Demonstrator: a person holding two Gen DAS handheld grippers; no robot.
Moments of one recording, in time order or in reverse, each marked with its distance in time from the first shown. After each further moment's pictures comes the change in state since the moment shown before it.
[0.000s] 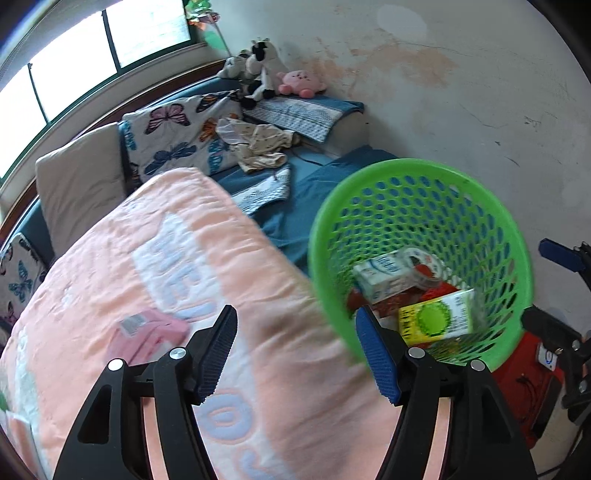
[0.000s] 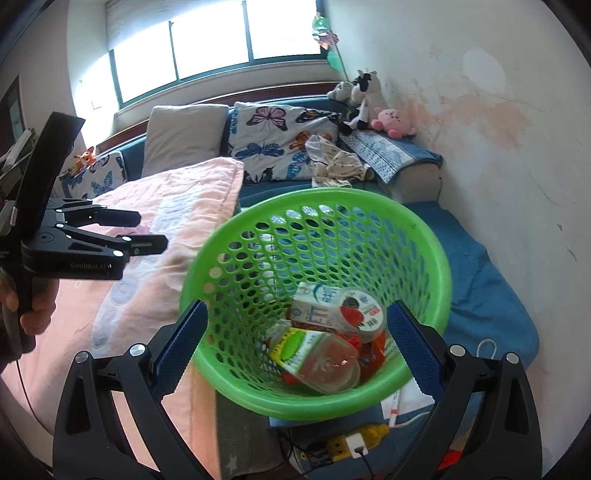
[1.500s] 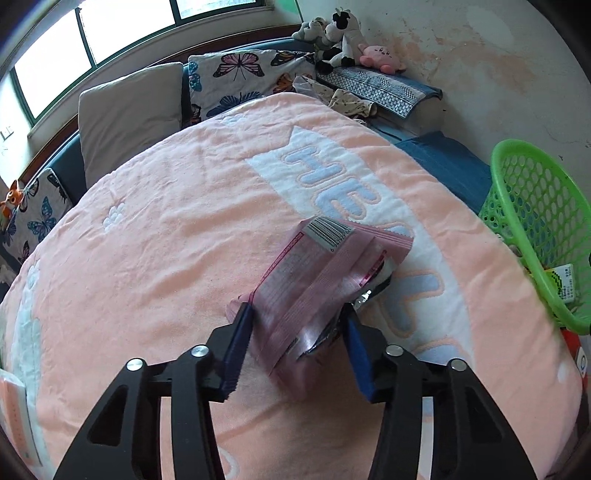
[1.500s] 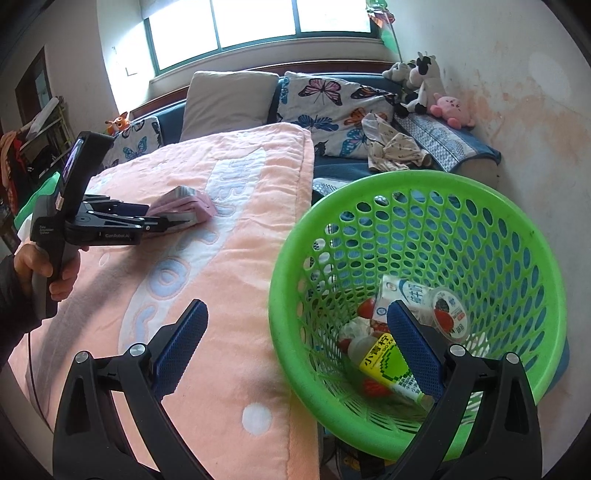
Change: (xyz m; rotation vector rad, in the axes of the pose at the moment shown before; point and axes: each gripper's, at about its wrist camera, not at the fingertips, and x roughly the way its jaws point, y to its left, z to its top) left arm 0.047 0.141 -0.066 -0.142 0.083 0.091; right arm 0.056 0.082 -0.001 -0.082 0.098 0.125
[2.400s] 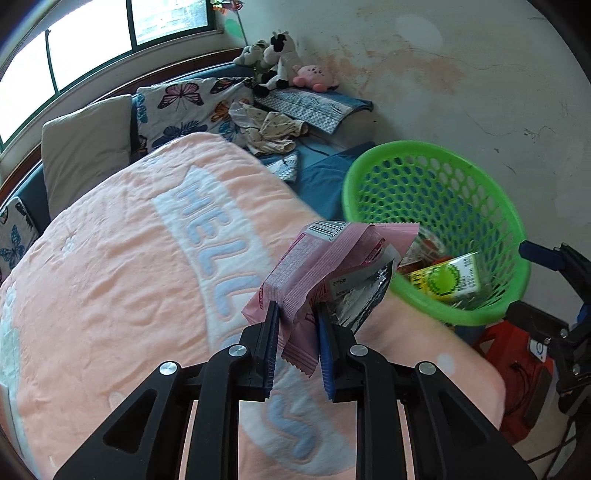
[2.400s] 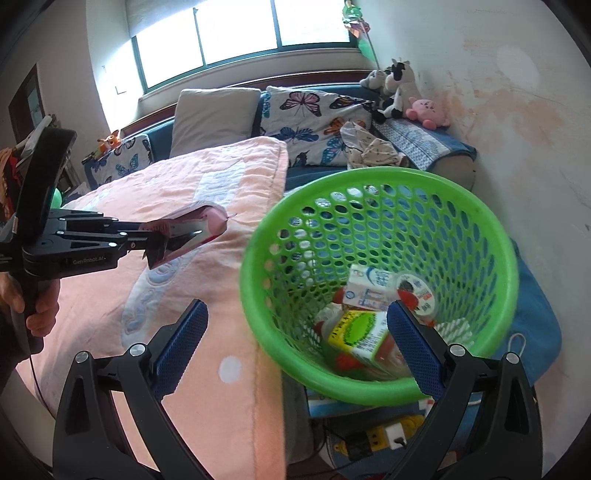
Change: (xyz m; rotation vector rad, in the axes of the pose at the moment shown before) left arm -0.070 -0.108 -0.009 0.077 -0.073 -0.165; right arm -0.052 -0.029 -0.024 0.057 -0.050 -0.038
